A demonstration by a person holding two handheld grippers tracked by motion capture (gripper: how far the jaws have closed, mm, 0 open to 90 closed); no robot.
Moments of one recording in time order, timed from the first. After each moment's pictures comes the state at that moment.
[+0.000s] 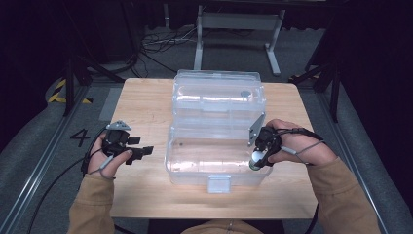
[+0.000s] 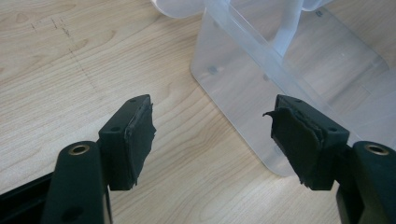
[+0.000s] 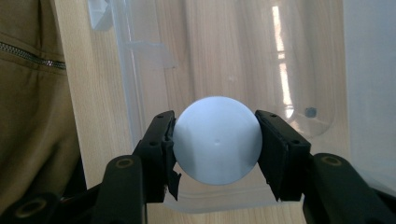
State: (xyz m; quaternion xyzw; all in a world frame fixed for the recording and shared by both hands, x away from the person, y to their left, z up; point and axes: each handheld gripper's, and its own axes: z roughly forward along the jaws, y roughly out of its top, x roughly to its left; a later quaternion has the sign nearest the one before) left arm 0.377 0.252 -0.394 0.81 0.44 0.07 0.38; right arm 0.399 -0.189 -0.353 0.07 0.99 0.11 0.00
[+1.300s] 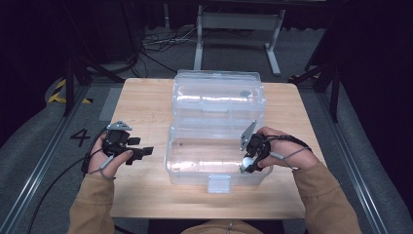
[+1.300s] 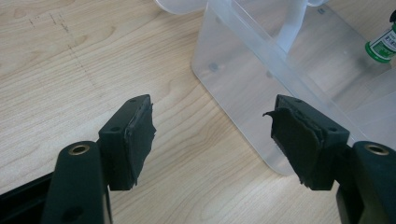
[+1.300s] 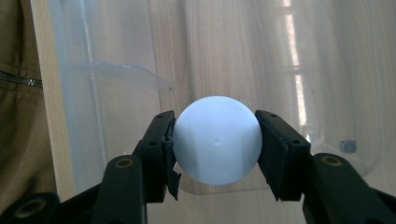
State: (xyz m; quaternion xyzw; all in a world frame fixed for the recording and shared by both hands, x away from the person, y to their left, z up) left arm 0.378 0.252 -0.396 0.81 0.44 0.07 0.37; right arm 0.409 -0.177 -0.400 0.07 0.99 0.14 -0.02
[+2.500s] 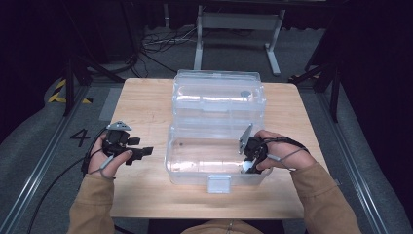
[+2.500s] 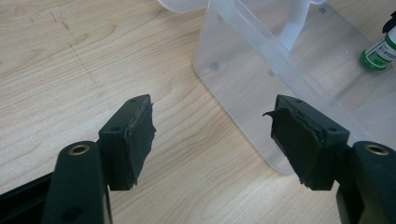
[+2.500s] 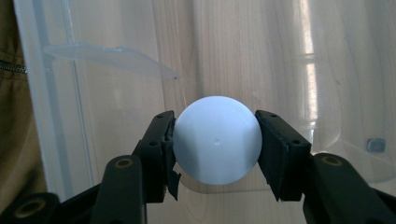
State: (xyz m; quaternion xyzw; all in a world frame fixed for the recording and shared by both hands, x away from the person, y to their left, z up) left arm 0.379 0.253 -0.397 0.81 0.45 0.06 0.37; right arm 0.410 -0.174 -0.413 0.06 0.99 0.11 -0.04
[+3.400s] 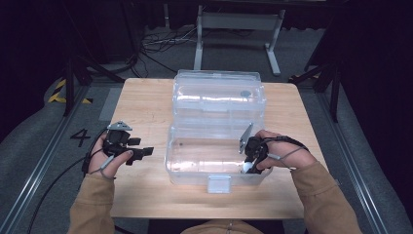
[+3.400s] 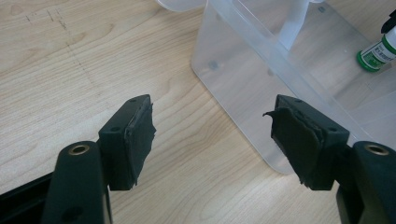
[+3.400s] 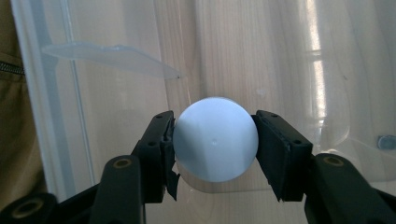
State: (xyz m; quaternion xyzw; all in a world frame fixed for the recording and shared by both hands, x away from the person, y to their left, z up) left arm 0.379 0.252 -0.398 0.81 0.44 0.06 0.37; right arm 0.411 -0.175 -0.415 0.07 0.99 0.11 -0.06
